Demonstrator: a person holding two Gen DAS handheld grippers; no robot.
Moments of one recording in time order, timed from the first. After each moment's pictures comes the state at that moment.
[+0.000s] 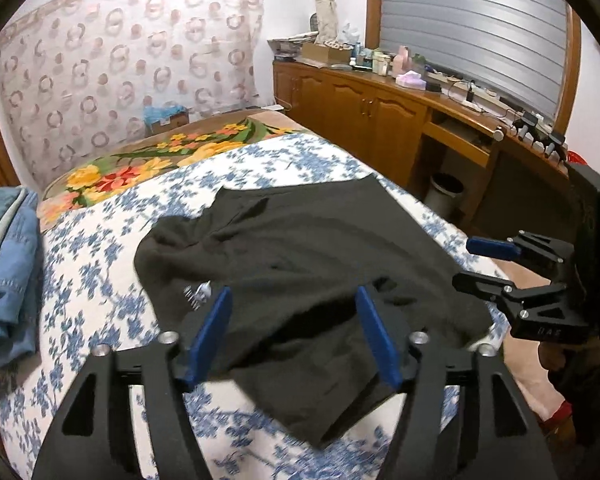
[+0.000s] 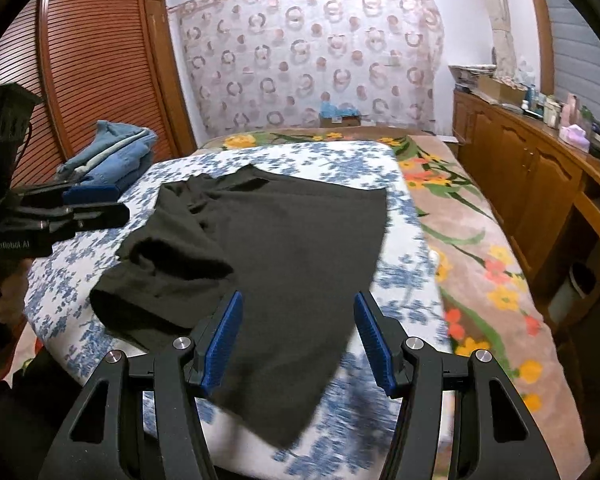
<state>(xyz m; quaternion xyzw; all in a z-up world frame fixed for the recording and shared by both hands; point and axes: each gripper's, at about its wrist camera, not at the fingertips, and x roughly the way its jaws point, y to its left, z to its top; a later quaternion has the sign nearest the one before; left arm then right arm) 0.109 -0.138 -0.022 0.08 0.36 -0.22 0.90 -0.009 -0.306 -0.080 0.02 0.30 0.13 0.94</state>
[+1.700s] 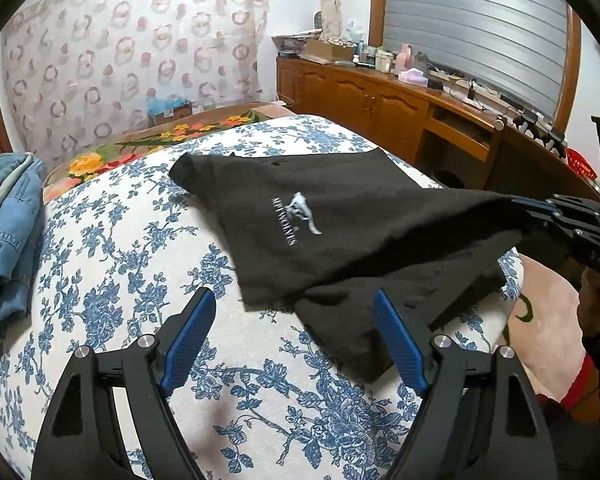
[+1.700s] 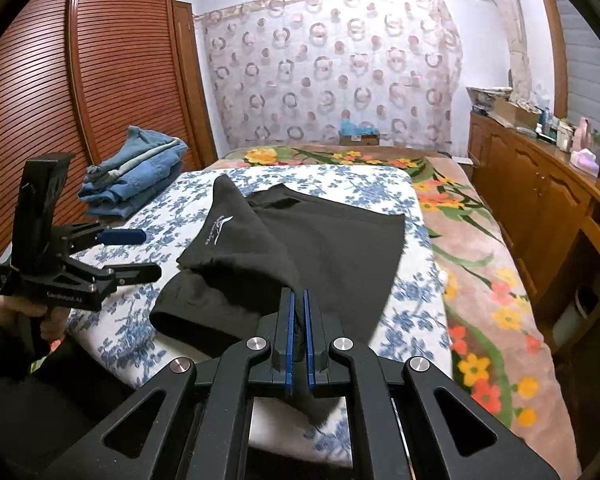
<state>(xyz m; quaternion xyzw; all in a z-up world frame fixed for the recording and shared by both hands) 0.092 -0.118 -0.053 0.07 0.36 -0.22 0.90 -0.062 -0.321 -0.061 0.01 0.27 0.15 0.95</state>
